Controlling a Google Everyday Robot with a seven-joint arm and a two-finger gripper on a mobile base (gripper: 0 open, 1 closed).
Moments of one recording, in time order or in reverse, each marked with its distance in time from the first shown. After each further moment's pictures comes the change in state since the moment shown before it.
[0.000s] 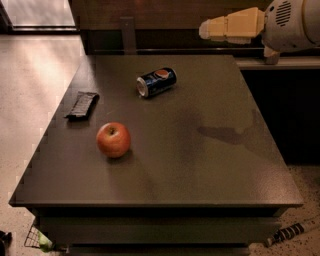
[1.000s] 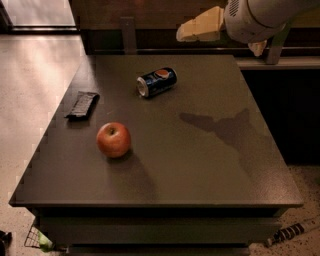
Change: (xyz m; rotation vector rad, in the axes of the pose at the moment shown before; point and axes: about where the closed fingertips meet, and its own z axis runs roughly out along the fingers) arm -0.005 0.007 0.041 0.284 0.127 0.071
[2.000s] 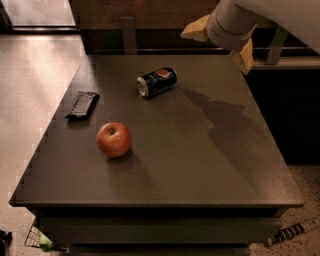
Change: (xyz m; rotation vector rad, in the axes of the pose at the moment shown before) arm -0.018 -0.033 0.073 0.240 -0.002 0.497
